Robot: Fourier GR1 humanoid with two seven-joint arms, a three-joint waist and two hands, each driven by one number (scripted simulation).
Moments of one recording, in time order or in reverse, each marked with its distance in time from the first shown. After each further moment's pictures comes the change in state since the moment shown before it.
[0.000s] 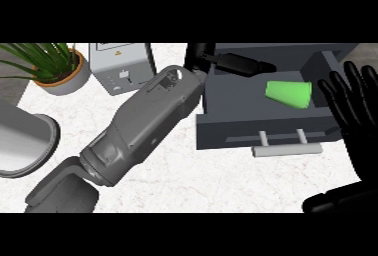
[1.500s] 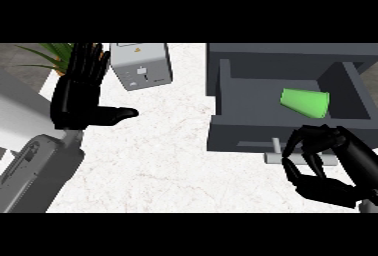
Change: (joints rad) left arm 0.818 0.458 0.168 -0.869 0.065 -0.098 0.143; right arm 0.059 -0.207 0.163 0.062 0.552 0.152 -0.127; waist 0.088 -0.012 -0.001
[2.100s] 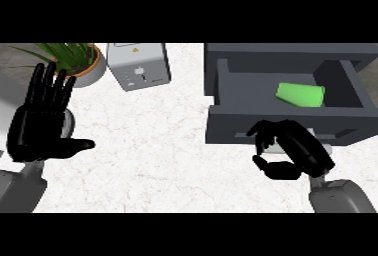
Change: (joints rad) left arm 0.261 0.094 0.121 -0.099 0.022 -0.183 -0.045; right arm -0.099 0.024 0.173 0.387 0.436 -0.191 -0.210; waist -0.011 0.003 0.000
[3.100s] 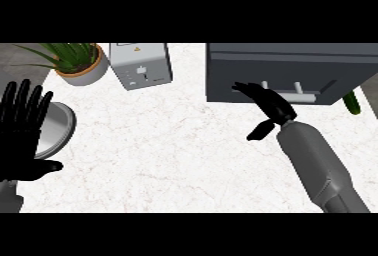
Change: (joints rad) left arm 0.145 -0.014 0.171 0.007 -0.026 -0.227 0.007; right arm -0.519 0.104 -0.156 0.951 0.139 -0.185 -0.254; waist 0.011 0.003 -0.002
